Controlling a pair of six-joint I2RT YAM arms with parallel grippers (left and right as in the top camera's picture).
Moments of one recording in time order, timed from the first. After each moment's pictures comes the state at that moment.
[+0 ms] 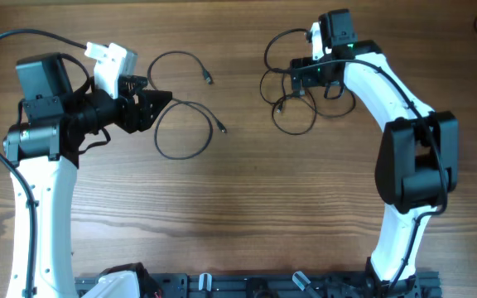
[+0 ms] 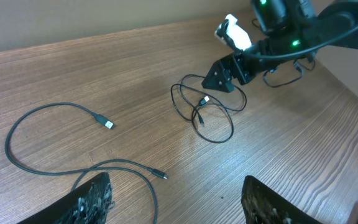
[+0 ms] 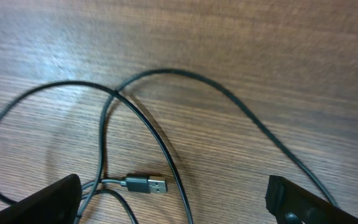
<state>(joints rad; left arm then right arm) 0.16 1.31 1.23 -0.74 0.82 0.31 0.19 2.13 1.64 -0.65 -0.05 0.05</state>
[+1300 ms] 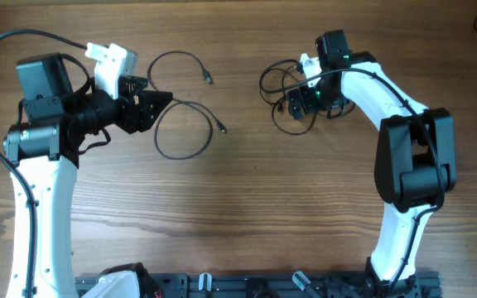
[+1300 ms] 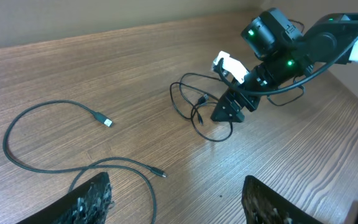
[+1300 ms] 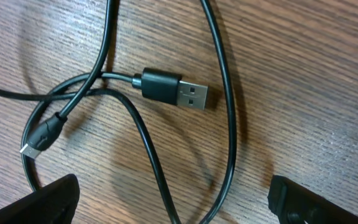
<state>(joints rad) 0.16 1.31 1.23 -0.75 0.82 0.31 0.19 2.14 1.53 -0.76 -0.15 -0.15</state>
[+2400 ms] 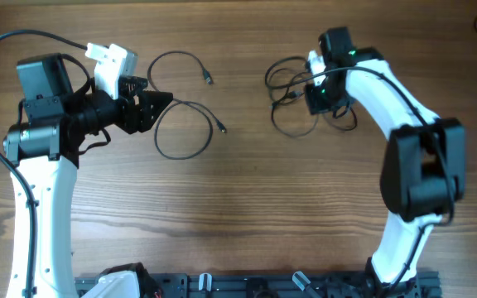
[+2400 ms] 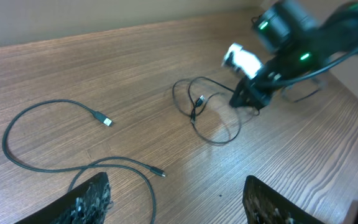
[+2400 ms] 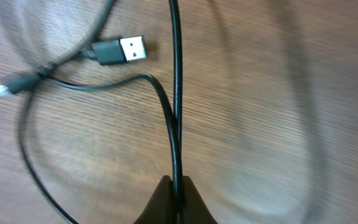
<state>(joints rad) 0.16 1.31 1.23 -0.75 0.82 0.31 0.19 2.05 1.56 -0.89 -0.05 -0.05</state>
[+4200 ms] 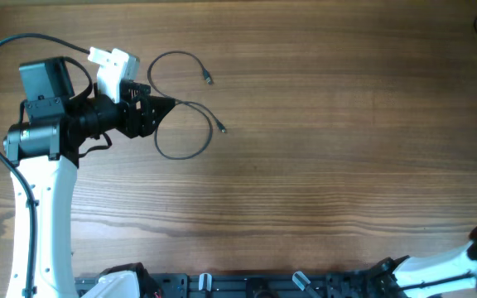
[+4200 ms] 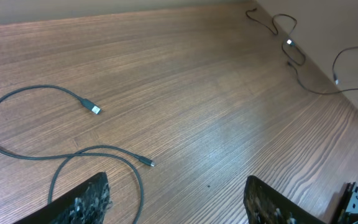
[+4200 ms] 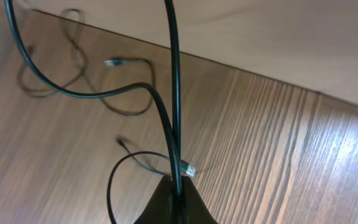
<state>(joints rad) 0.16 1.31 1.23 -0.81 0.84 0.31 -0.95 1.83 1.98 -1.10 0.02 0.29</state>
